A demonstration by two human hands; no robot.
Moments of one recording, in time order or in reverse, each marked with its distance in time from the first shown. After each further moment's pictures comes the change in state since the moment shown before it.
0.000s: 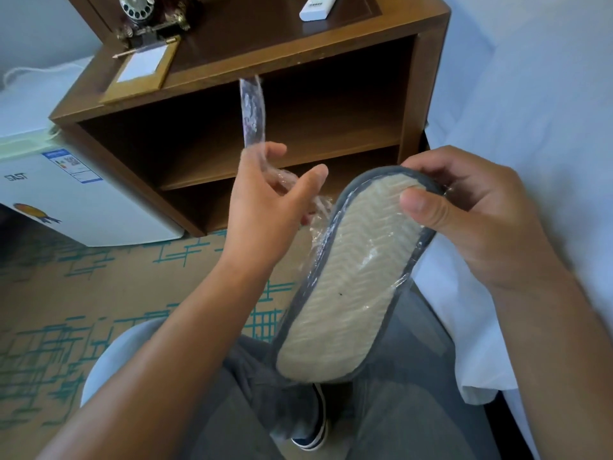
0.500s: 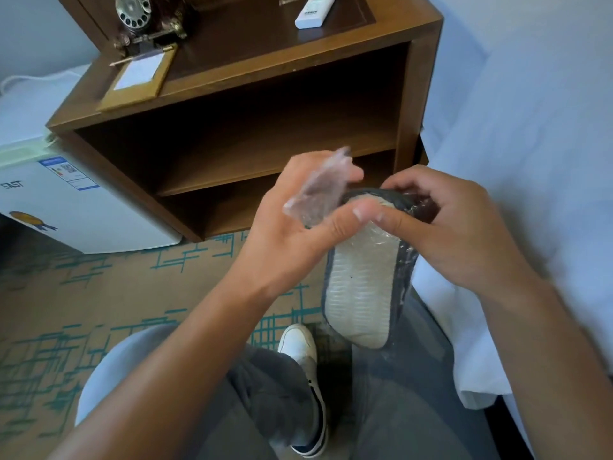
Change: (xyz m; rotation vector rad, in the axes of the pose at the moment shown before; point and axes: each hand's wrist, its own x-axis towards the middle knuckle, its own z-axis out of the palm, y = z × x) left_hand -0.014 0.010 0.002 -0.154 -0.381 0.315; right_hand 0.003 0.012 0.003 -0.505 0.050 0.142
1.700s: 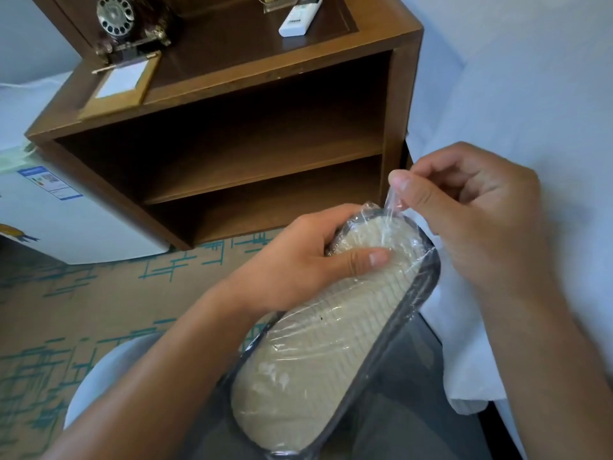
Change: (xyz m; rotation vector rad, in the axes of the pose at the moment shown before) left_hand 0.007 0.000 0.011 -0.027 -0.445 -0.268; right_hand -0.005 -0.023 -0.016 0.340 0.283 -0.064
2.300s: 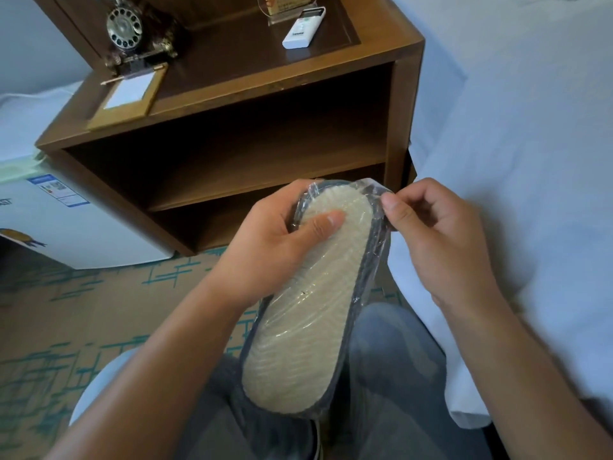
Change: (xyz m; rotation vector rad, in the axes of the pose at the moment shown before) left_hand 0.000 0.000 -0.022 -0.033 0.326 -0.025; right_hand 0.000 0.040 0.017 -0.023 0.003 0.174
